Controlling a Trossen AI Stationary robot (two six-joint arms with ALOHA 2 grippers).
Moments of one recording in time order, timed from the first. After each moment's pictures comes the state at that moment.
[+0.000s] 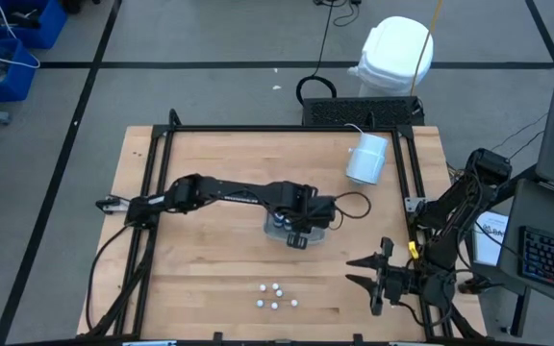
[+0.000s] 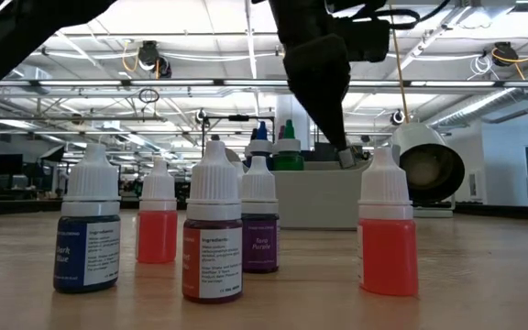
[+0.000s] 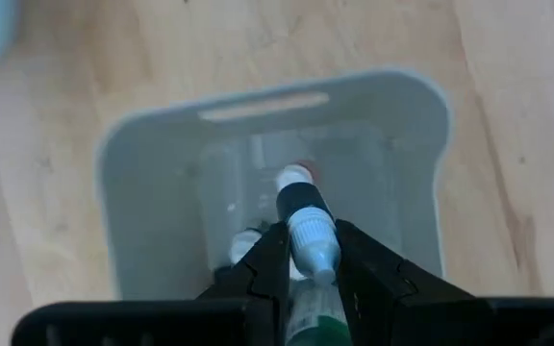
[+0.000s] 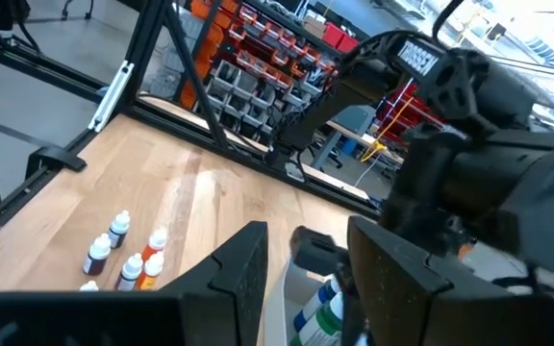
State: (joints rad) left arm -0.07 2.37 2.26 -1.10 -0.08 0.21; right arm 1.05 1.33 0.66 0.50 1.23 -0.30
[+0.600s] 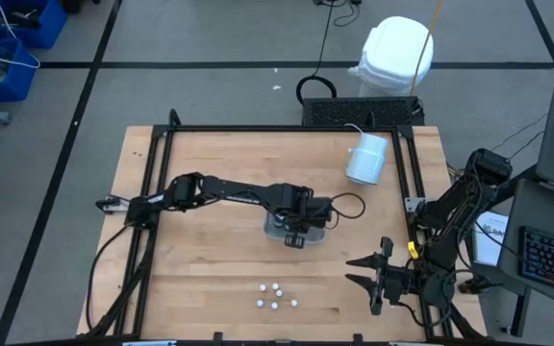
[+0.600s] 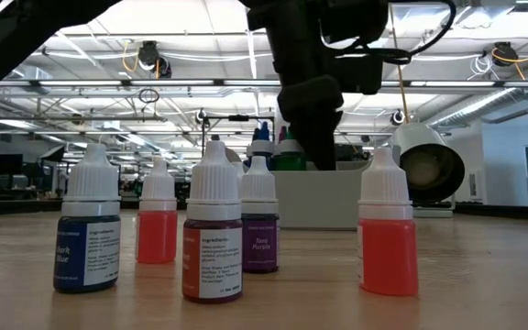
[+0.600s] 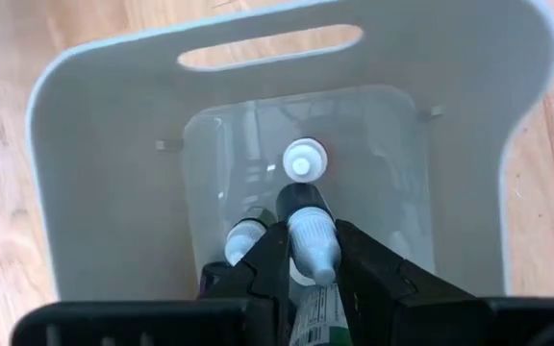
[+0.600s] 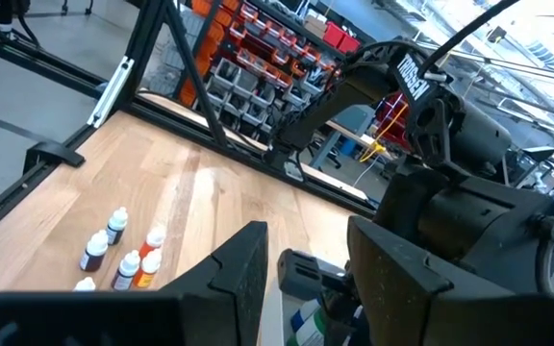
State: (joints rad) left arm -0.05 2.37 2.11 -0.99 -0.08 0.21; right arm 1.05 1.33 0.66 0.50 1.23 -0.31
